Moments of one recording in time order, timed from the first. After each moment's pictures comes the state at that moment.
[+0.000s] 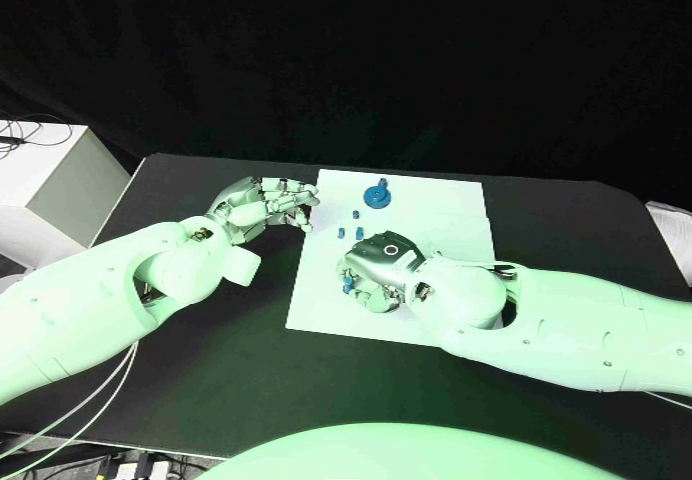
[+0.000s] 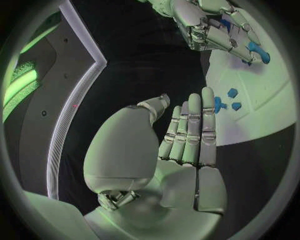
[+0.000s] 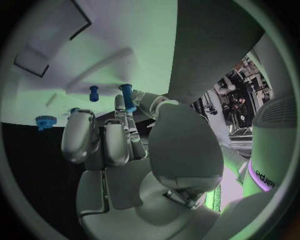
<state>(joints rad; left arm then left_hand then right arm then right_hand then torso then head) 0.80 -0.91 0.41 1.57 -0.31 -0.11 0.17 1.39 -0.16 0.50 0.12 0.05 0.82 0.21 0.27 0.37 0.95 0.16 0.34 0.13 0.97 0.08 0.90 0.39 0.17 1.02 0.17 0.56 0.49 1.15 -0.62 -0.18 1.66 -1.90 -0.29 -0.30 1.28 -0.27 0.61 0.10 0.12 0.97 0.11 0.16 0.50 1.18 0.06 0.06 0.16 1.47 -0.03 1.31 1.10 0.07 1.47 0.05 1.08 1.31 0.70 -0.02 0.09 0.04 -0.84</state>
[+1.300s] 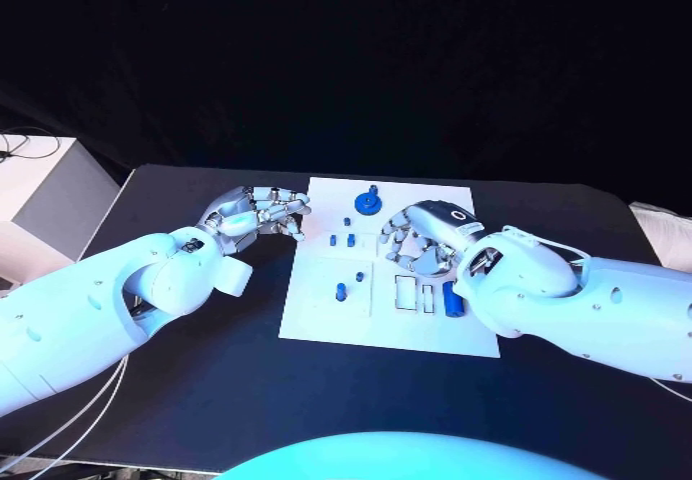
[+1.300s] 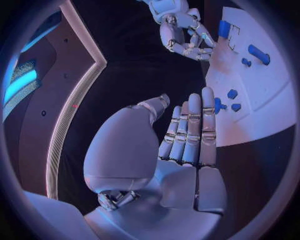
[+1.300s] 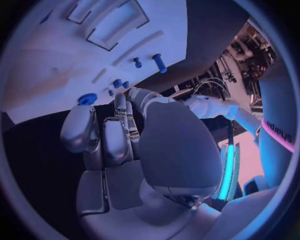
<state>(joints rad) 0.80 -0.91 0.41 1.56 -0.31 -0.10 0.16 1.39 -0.16 0.50 0.12 0.05 0.82 0.21 0.28 0.37 0.95 0.16 0.34 0.13 0.97 0.08 0.90 0.39 0.17 1.02 0.17 0.56 0.49 1.21 -0.85 -0.15 1.72 -1.55 -0.51 -0.27 1.44 -0.28 0.49 0.26 0.19 1.02 0.13 0.18 0.47 1.24 0.05 0.33 0.17 1.47 -0.03 1.28 1.07 0.08 1.47 0.06 1.02 1.31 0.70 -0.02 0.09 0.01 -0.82</state>
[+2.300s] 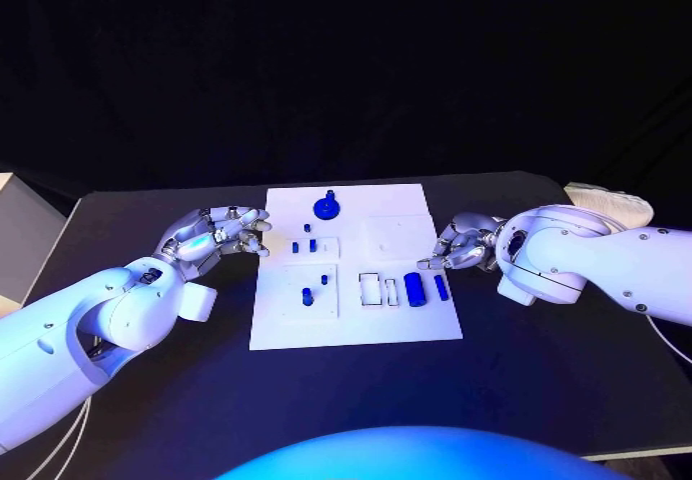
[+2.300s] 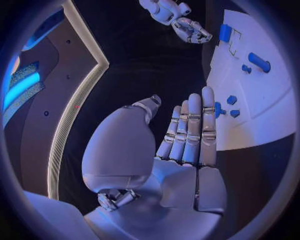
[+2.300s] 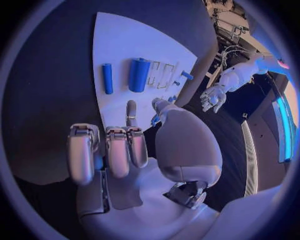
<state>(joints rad) 0.75 -0.91 0.41 1.54 -0.30 -0.09 0.21 1.33 -0.17 0.41 0.25 0.05 0.81 0.21 0.30 0.35 0.98 0.14 0.38 0.13 0.97 0.08 0.91 0.42 0.17 1.05 0.17 0.51 0.45 1.26 -1.07 -0.16 1.74 -1.07 -0.17 -0.51 1.07 -0.17 0.26 0.29 0.29 0.96 0.07 0.38 0.70 1.46 0.00 1.55 1.31 1.47 -0.07 1.54 1.31 0.03 1.47 0.03 1.47 1.31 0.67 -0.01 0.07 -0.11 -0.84</state>
